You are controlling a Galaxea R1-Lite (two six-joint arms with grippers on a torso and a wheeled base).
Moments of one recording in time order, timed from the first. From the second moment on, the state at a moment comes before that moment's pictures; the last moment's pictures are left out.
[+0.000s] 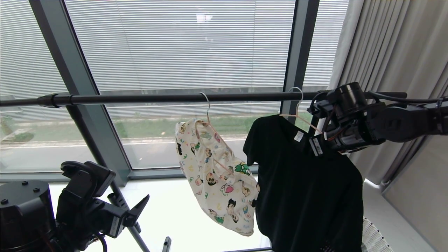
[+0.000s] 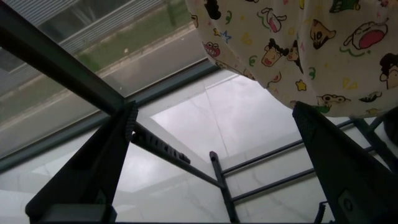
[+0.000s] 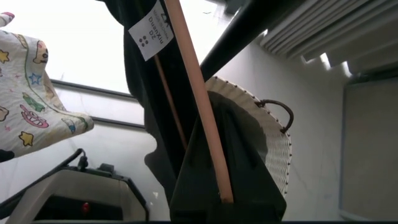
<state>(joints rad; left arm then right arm) -0.32 1.36 -0.16 -0.84 0.20 0.34 0.45 1.90 -1.40 0.23 -0.22 0.01</state>
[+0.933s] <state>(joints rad) -0.31 1.32 -0.16 -0.84 0.25 0.23 0.45 1.69 -1.37 0.32 -0.22 0.14</state>
